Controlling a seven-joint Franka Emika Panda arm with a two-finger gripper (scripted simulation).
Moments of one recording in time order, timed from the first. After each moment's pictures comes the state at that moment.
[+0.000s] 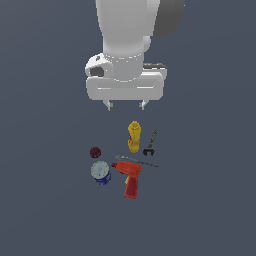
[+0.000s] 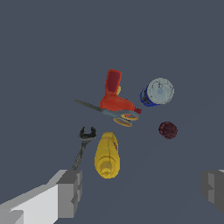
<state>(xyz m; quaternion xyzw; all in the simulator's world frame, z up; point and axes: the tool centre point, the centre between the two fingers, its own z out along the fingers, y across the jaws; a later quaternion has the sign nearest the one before) 0.002 -0.006 0.332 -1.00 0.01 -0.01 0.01</state>
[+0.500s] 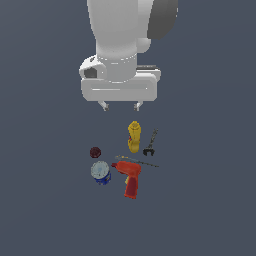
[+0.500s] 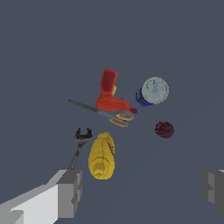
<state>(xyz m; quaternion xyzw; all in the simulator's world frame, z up) 0.001 -0.020 0.327 -1.00 0.01 -0.02 0.01</state>
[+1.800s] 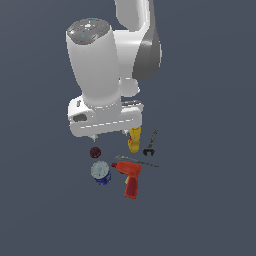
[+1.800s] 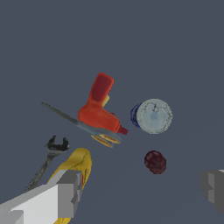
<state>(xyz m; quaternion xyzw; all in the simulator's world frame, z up) 0.057 -0.058 0.256 -1.00 -0.10 -0.01 0.01</state>
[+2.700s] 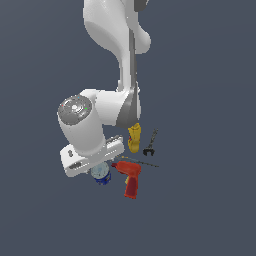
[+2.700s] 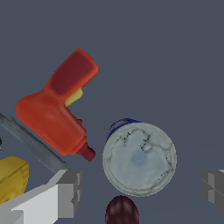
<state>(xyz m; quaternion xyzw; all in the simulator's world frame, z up) 0.106 -0.107 0.138 -0.97 -0.25 0.00 0.00</state>
